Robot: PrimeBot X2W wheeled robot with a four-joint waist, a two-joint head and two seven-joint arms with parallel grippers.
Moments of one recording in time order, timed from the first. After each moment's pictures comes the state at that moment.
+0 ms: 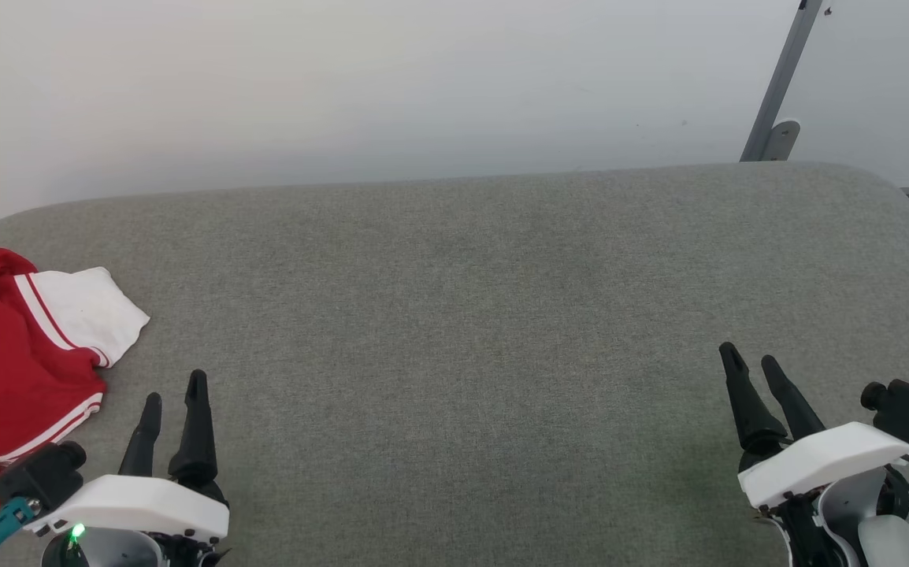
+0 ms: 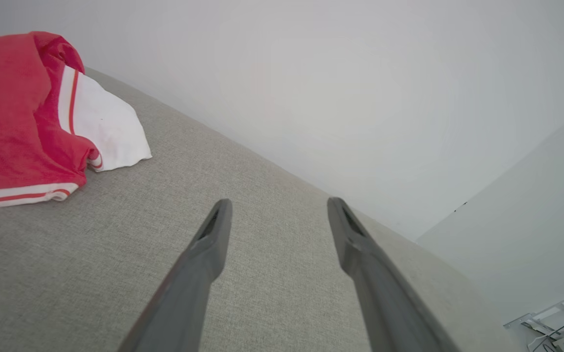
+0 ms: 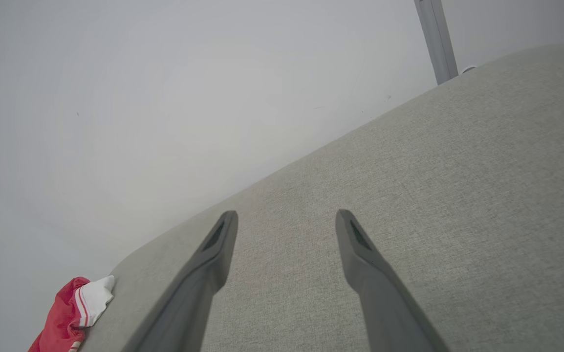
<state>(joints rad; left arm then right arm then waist) -0.03 0.20 -0.05 0.16 -0.79 0.02 -0.13 -0.11 -0.12 0.00 0.25 0.73 0.13 0.01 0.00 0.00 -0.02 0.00</state>
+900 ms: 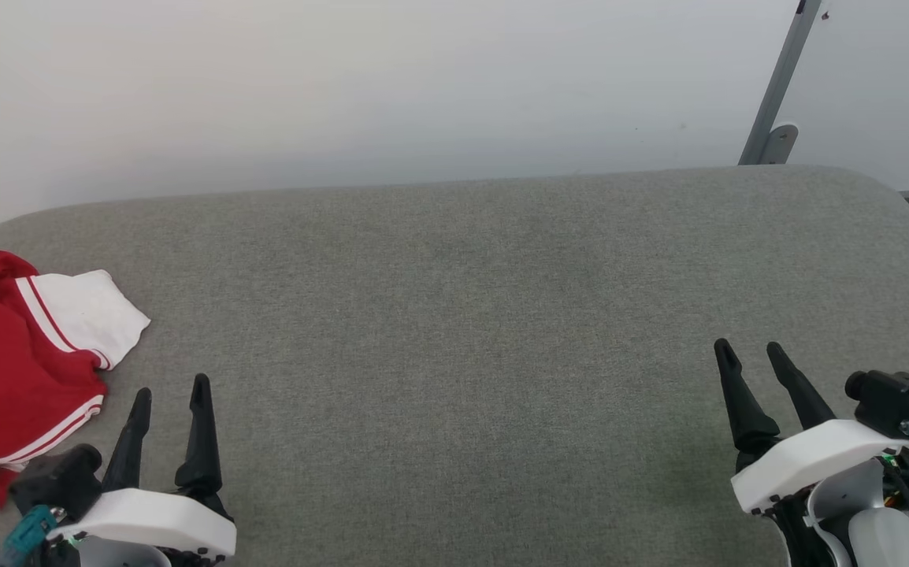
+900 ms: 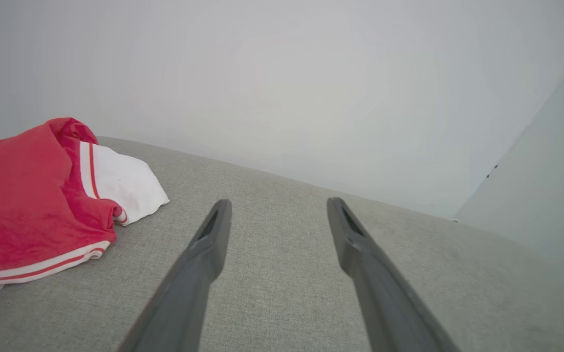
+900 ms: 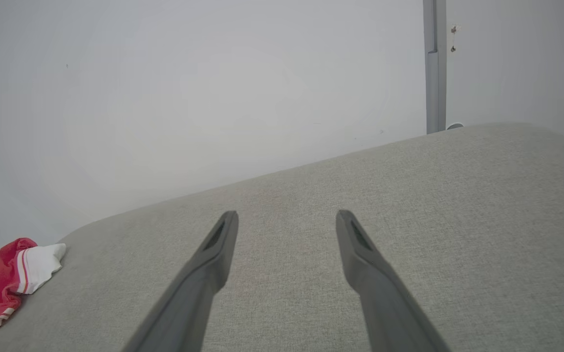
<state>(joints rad) -0.01 0.22 -0.07 0.14 -0.55 0.02 -0.19 -0.11 -0.13 0.01 0.22 0.50 0.13 -0.01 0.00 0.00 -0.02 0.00</state>
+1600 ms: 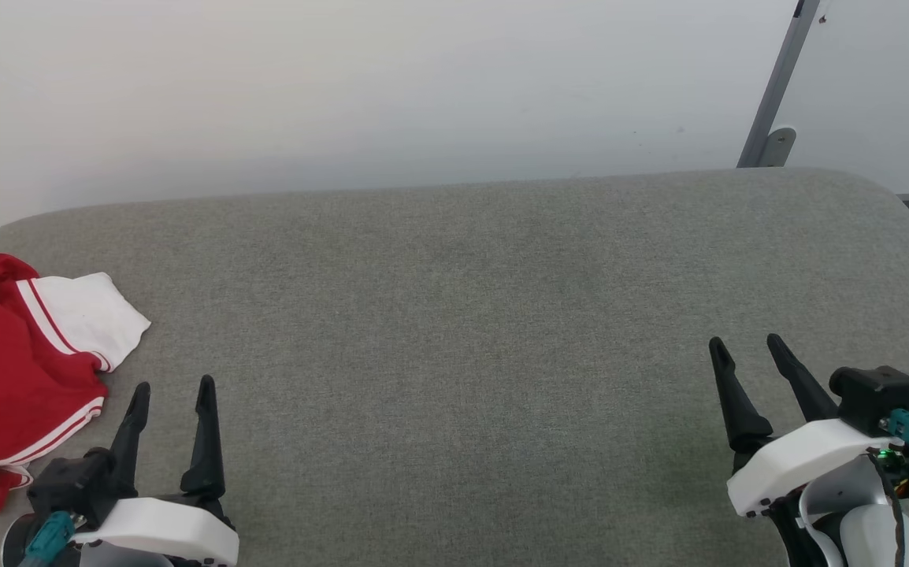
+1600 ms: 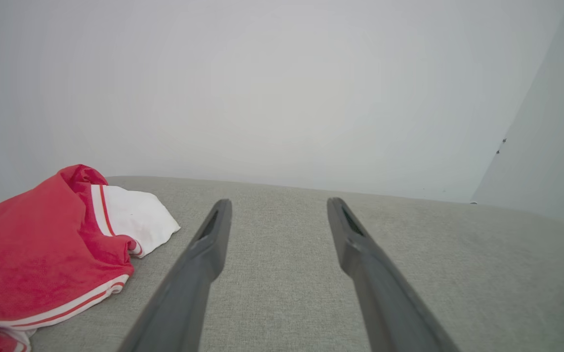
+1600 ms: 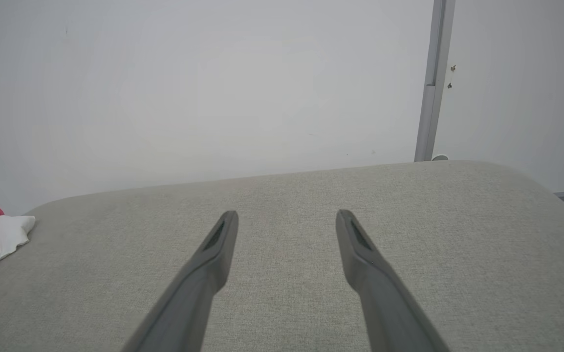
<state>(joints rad) 0.01 0.24 -0.08 0.13 -0.40 0.02 -0.24 -0.11 -0.13 0.02 0.20 0.35 0.13 -0.03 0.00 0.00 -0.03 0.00</state>
